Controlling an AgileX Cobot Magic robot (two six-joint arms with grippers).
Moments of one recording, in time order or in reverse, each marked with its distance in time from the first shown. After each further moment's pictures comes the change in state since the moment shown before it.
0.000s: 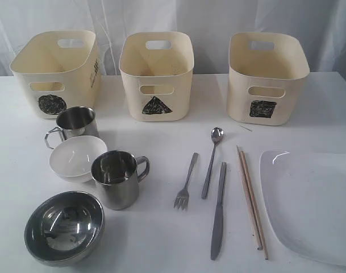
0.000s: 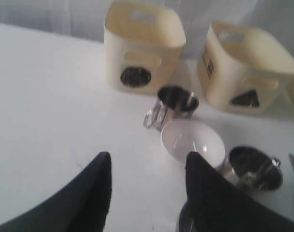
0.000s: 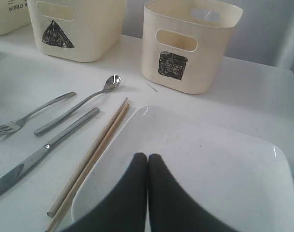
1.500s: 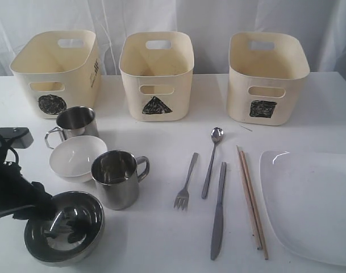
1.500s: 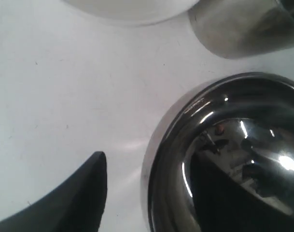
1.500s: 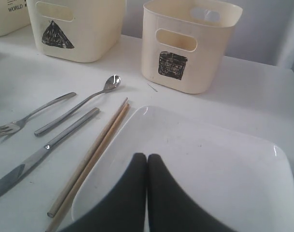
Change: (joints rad) left arm -0.113 1.225 -0.219 -0.500 0.022 0.800; right arm 0.000 0.000 0.000 0.000 0.000 0.019
